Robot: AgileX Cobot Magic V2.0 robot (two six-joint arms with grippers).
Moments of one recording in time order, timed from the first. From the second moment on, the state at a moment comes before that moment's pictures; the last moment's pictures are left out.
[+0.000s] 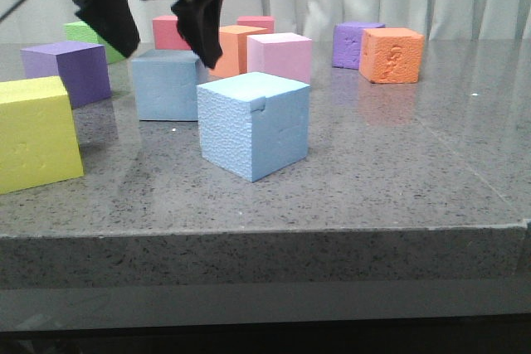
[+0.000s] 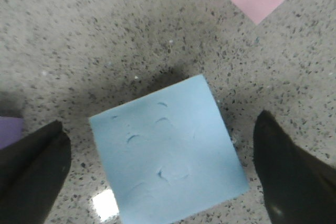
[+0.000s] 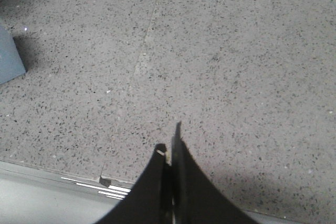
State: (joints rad) left arm -0.49 1.88 -1.70 0.02 1.01 -0.04; right arm 0.21 0.67 -0.65 0.07 0.71 0.03
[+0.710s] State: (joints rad) left arm -0.49 1.89 -1.76 0.01 1.09 -0.04; right arm 0.21 0.67 -0.65 0.07 0.71 0.03
